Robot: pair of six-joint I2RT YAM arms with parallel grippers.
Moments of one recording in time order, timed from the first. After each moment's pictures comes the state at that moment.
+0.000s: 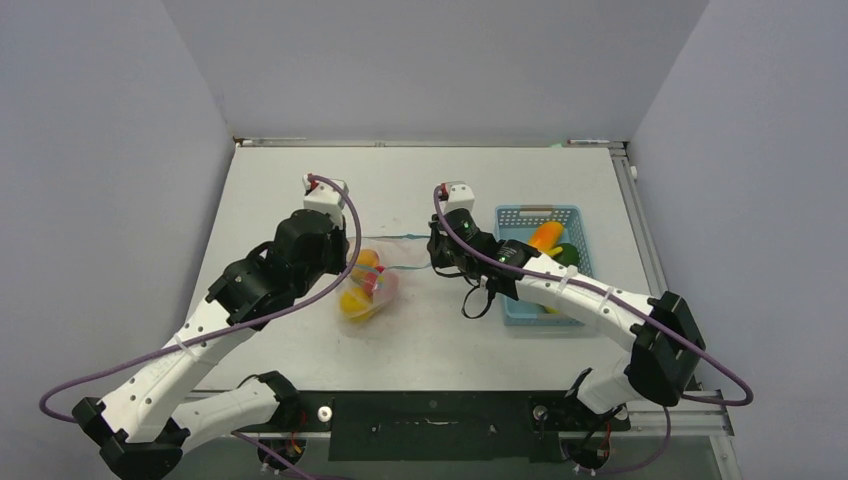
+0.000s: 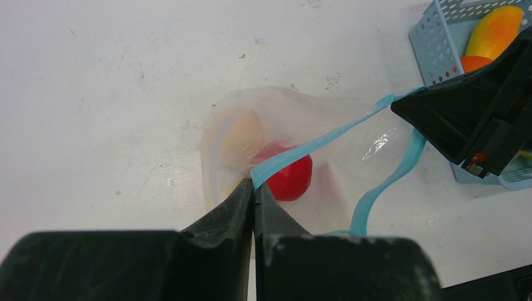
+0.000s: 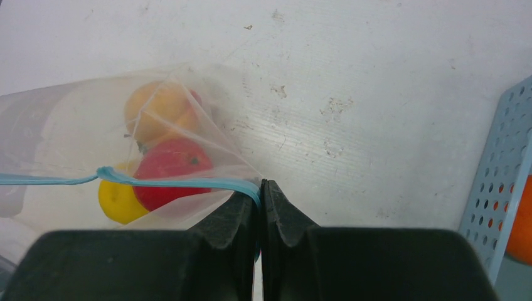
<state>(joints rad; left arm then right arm) -0.74 0.97 1.16 -0.76 -0.41 -0.35 0.87 1.44 1.12 -0.29 0.30 0.50</state>
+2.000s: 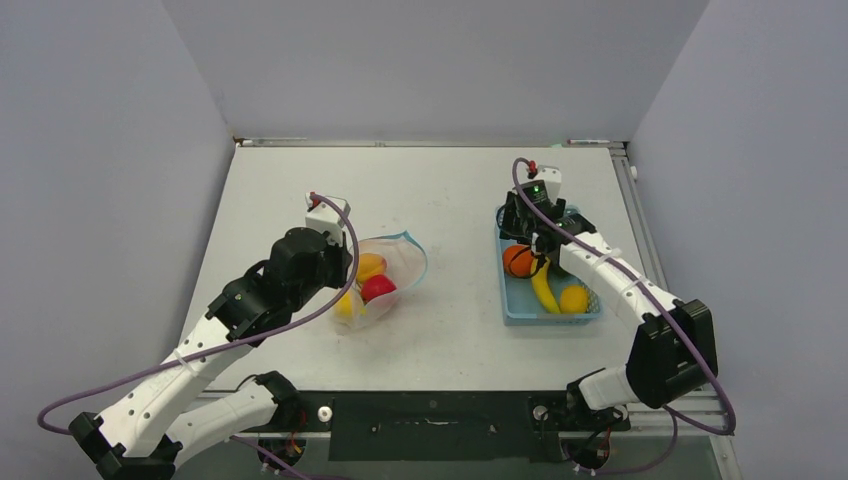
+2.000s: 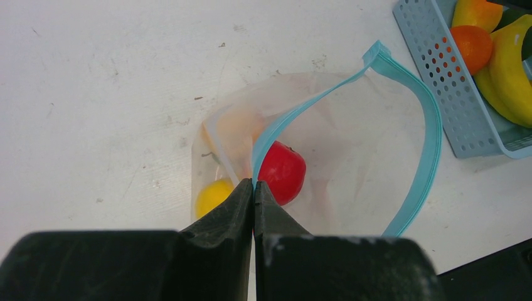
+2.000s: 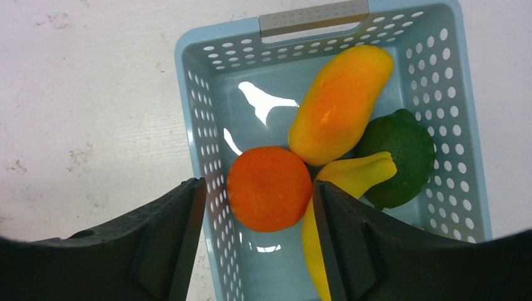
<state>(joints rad) -0.72 0.87 0.99 -0.65 -0.32 -0.30 0.41 1.40 1.09 -0.51 0.39 0.42</state>
